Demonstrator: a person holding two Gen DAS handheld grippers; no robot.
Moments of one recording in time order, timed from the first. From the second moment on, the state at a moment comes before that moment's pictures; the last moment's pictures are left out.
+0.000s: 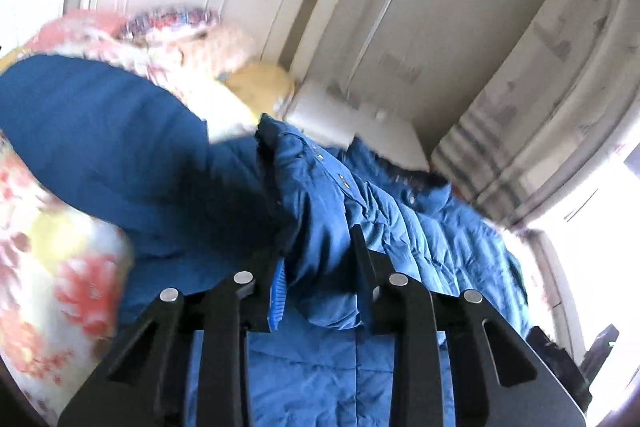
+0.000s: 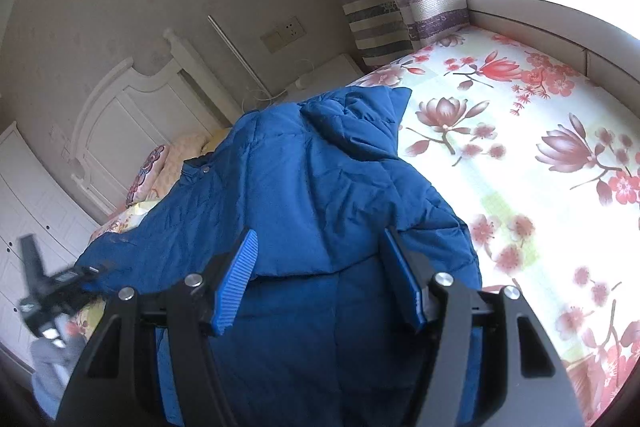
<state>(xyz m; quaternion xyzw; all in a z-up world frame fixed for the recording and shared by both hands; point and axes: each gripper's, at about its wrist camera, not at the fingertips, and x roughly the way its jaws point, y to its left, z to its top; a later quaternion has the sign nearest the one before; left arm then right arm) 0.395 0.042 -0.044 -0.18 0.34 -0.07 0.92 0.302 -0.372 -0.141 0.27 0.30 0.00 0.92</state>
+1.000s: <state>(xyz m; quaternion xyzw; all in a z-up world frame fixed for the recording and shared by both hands) 0.417 -0.016 -0.128 0.00 0.42 -0.06 0.90 0.392 -0.301 -0.102 0.04 0.37 -0.02 0.93</state>
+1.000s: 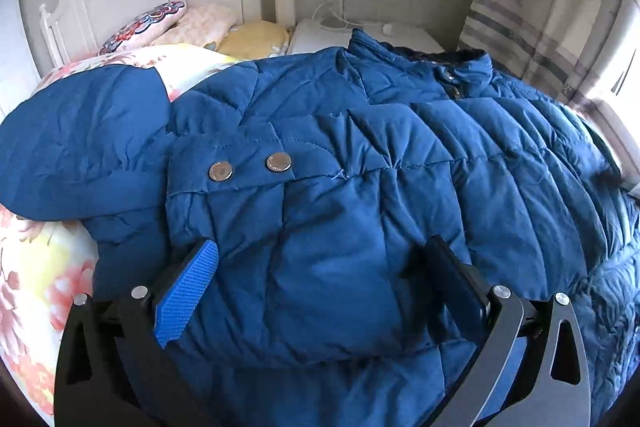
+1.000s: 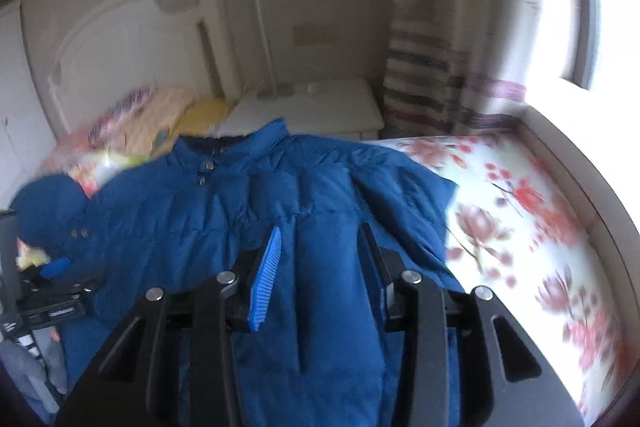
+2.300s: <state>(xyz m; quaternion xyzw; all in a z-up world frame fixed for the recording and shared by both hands) 0.423 -0.021 -0.131 0.01 0.43 -0.05 0.90 0.440 -0.302 -0.103 -0.01 0.38 -0.04 0.93</state>
